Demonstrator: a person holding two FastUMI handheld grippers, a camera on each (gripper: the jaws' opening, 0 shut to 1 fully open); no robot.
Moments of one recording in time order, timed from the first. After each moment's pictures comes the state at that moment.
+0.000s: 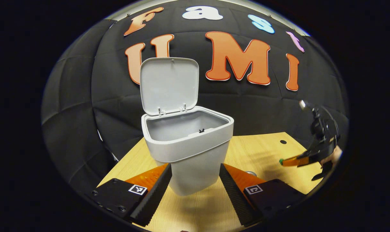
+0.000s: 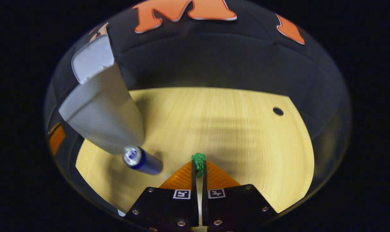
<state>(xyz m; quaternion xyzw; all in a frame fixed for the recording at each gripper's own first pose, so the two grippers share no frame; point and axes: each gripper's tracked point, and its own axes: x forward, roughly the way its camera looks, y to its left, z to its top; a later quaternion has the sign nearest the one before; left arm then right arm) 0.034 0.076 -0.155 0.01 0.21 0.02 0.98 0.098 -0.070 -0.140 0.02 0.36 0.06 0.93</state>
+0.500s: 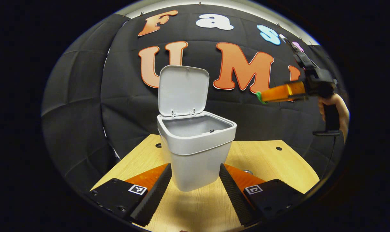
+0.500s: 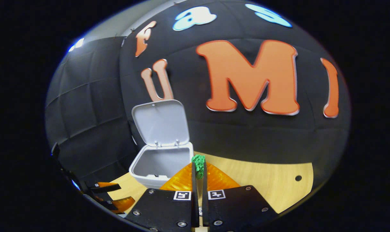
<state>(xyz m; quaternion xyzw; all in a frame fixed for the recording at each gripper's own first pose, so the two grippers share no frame) -0.019 0.108 -0.138 -0.02 0.18 0.03 0.98 0.125 0.071 0.134 -0.01 0.16 0.22 0.96</state>
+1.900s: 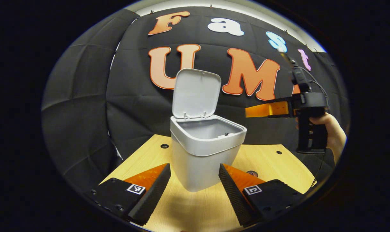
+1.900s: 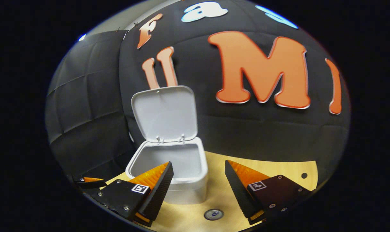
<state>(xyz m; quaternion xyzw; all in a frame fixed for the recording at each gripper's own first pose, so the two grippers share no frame) -0.020 0.135 -0.133 -0.04 0.17 0.02 0.98 0.124 0.051 0.103 0.00 0.15 0.16 0.98</state>
